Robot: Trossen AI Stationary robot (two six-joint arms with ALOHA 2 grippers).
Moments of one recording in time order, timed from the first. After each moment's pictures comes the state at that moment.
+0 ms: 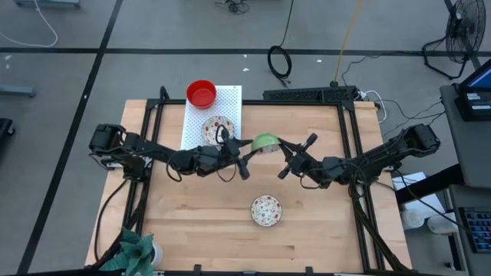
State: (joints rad) left arm -0.10 1.62 0.87 0.70 -0.55 0.09; right arm 0.30 1.31 0.56 0.90 0.97 -0.69
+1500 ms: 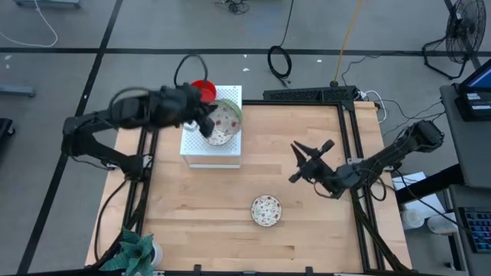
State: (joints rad) left arm 0.12 1.28 1.59 -0.82 -0.43 -0.35; right arm 0.46 1.19 0.56 0.81 1.30 -0.77
